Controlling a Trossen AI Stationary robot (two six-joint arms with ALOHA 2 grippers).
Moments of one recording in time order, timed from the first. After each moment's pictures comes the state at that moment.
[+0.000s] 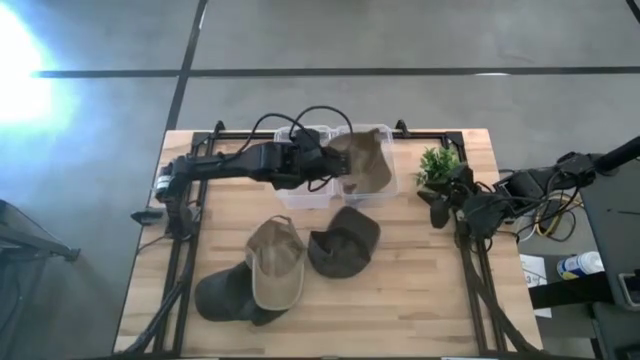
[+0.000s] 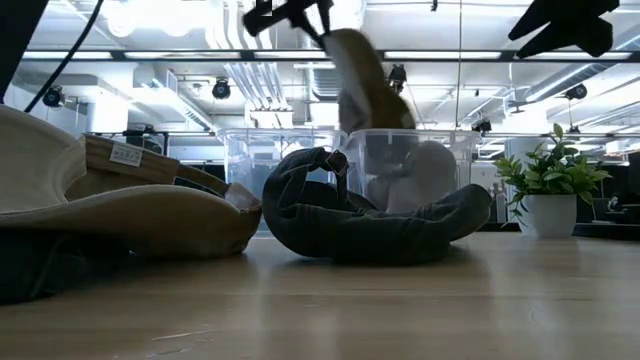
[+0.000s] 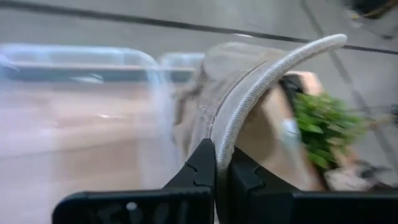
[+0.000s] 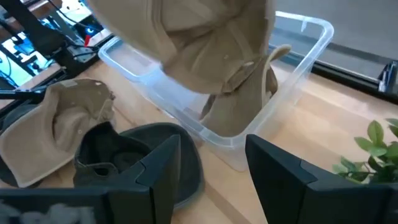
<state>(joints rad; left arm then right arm) 0.03 1.83 2.03 -1.04 -0.68 -1.22 0.44 0.72 0.90 -1.02 0.80 1.04</state>
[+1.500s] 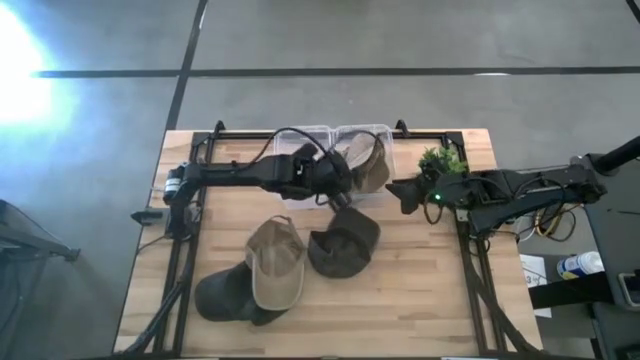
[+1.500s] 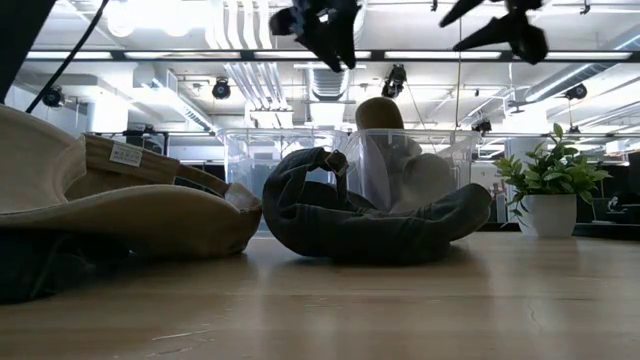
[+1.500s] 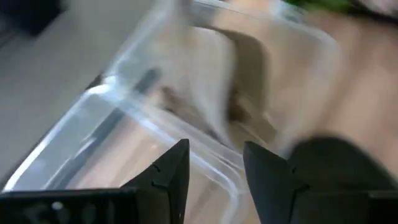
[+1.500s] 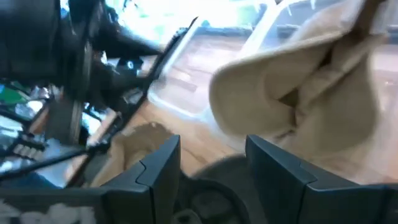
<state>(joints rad) 0.00 1.90 2.01 -1.04 -0.56 -0.38 0.13 0.90 0.89 -0.52 0.51 1.02</state>
